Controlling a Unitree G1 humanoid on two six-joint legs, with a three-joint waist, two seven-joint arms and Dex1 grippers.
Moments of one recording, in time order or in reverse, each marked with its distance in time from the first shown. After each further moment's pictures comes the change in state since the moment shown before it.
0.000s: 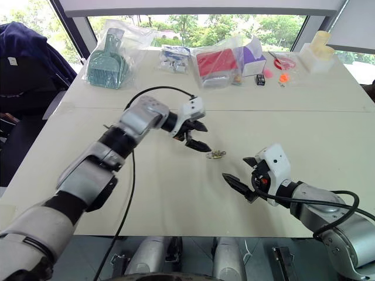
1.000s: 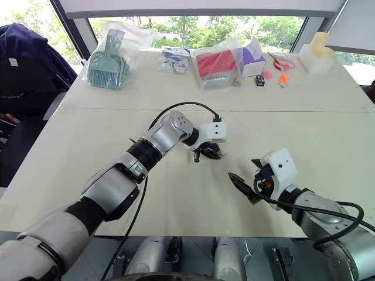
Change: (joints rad) left arm 0.102 -0.136 -0.043 0.011 0.302 -0.148 0.062; right arm 0.068 0.043 -0.026 -0.037 -0.038 -0.030 -0.078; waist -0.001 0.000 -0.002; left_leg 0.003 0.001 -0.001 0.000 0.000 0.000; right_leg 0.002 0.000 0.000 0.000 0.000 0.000
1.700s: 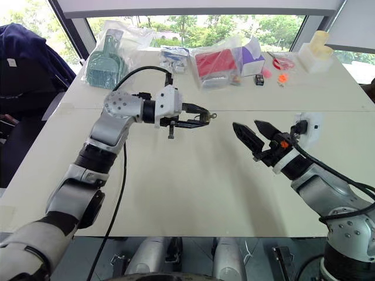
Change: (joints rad) left arm 0.236 0.286 0.312 -0.538 -0.297 -0.379 -0.053; right arm -0.333 0.155 -0.163 0.157 0.564 0.008 -0.246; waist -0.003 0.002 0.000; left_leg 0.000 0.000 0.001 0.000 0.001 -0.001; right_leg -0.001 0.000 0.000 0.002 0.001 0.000
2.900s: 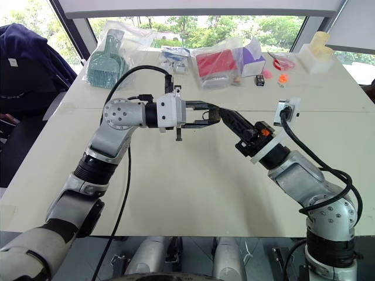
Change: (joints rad) left arm 0.036 -0.016 -0.043 -0.170 0.003 -0.061 0.141; right arm -0.063 0.010 0.181 0.048 0.205 -0.157 -0.085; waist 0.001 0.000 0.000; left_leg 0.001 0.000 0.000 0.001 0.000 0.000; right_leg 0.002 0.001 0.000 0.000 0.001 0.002
